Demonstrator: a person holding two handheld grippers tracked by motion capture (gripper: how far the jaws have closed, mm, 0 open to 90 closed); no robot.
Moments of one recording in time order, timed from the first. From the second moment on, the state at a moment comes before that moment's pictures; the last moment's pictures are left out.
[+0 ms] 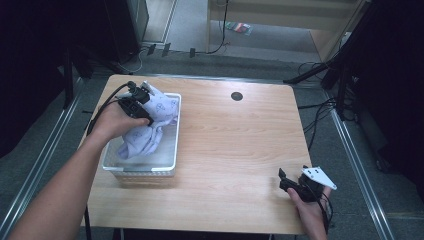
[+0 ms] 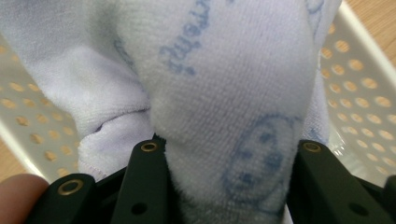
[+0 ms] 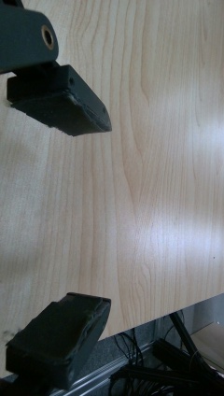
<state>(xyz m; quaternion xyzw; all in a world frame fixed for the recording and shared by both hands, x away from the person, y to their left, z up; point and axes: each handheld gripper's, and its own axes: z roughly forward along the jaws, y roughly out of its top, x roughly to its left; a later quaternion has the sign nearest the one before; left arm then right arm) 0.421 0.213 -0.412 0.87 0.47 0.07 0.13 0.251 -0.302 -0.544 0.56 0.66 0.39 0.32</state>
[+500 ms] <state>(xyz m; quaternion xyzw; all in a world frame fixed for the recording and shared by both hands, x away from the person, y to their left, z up) 0.417 0.210 -0.362 0.88 0.45 0.09 0.14 0.251 -0.302 -0.544 0.56 0.66 0.39 0.32</state>
